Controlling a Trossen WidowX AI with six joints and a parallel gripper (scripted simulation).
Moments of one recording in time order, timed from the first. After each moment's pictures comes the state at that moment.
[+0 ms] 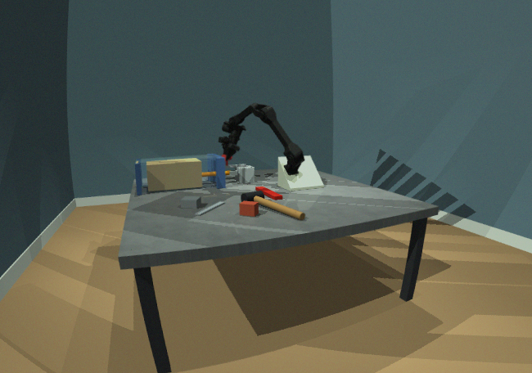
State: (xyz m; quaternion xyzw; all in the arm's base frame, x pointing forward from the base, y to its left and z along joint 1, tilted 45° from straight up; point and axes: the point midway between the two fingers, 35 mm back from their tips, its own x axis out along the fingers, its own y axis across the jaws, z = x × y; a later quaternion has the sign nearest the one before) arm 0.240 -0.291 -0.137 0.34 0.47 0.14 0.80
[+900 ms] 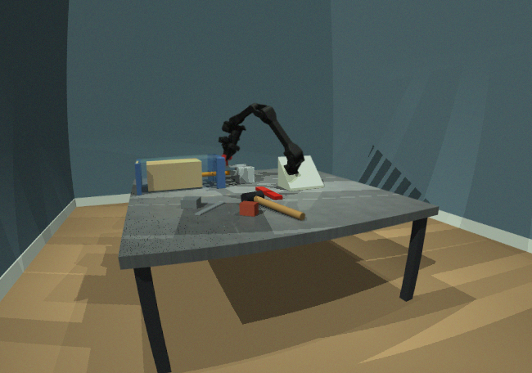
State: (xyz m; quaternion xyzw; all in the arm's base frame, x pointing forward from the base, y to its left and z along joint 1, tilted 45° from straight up) arm 0.240 -0.291 -0.137 0.34 0.47 0.14 0.80
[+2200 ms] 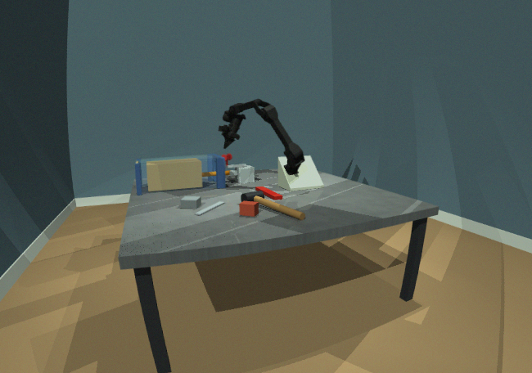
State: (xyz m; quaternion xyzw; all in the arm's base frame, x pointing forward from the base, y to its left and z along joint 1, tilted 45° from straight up) arm 0.233 -0.334 -0.089 0.34 0.47 0.13 0.80
